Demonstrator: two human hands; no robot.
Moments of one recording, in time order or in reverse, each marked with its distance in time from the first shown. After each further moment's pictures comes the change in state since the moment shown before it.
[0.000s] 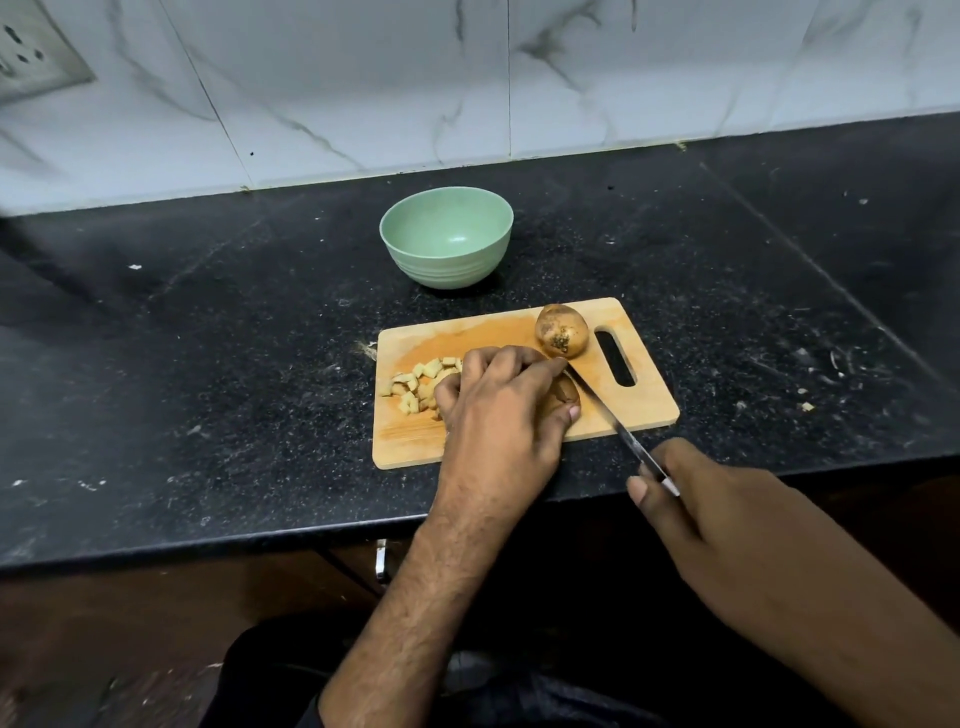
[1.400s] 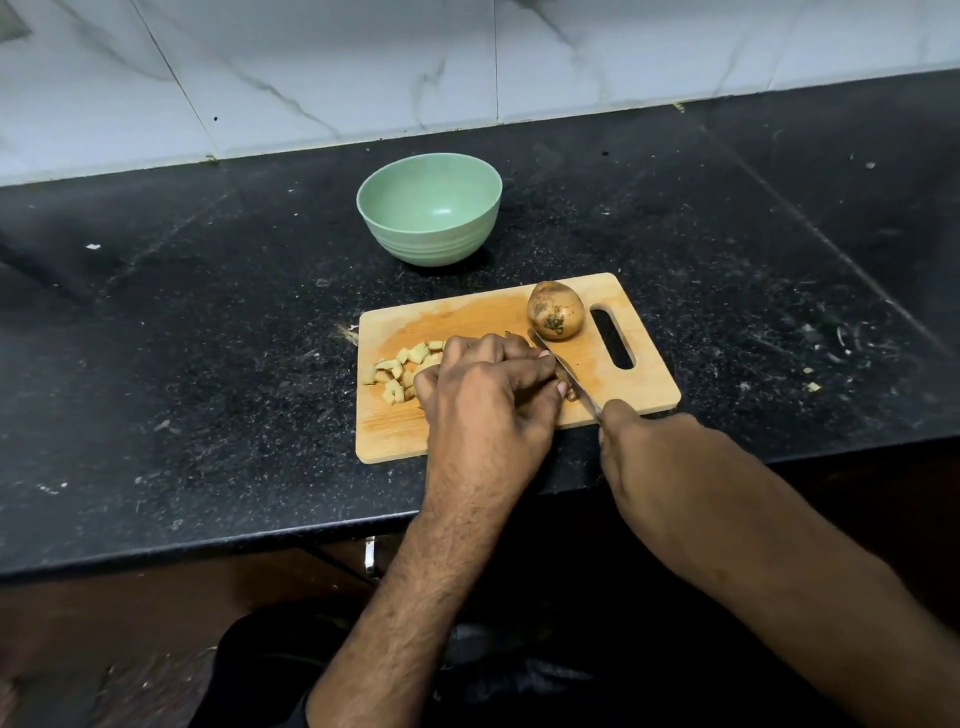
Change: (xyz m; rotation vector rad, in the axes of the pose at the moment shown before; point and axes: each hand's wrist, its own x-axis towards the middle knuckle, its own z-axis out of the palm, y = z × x) left_hand 0.004 -0.004 0.005 -0.138 0.095 -0.079; right_hand 0.036 -0.022 0.009 -0.247 -0.110 0.016
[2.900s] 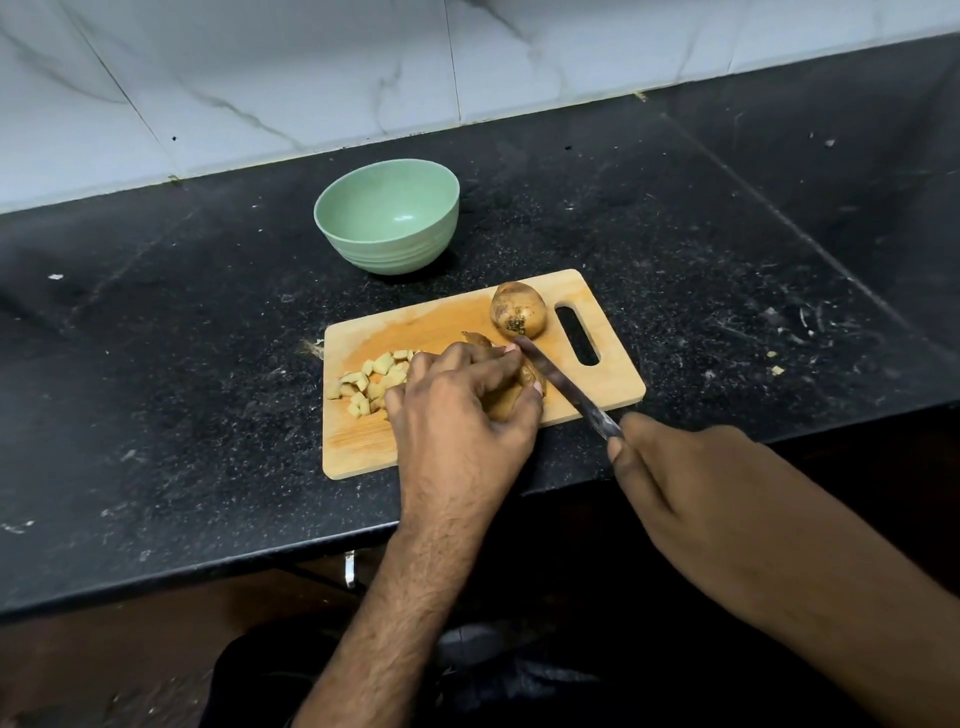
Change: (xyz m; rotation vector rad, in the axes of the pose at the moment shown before) left_hand -0.003 0.008 0.004 0.003 -0.006 -0.077; right_hand -0.027 0.032 -0.006 0.231 0.095 -0.009
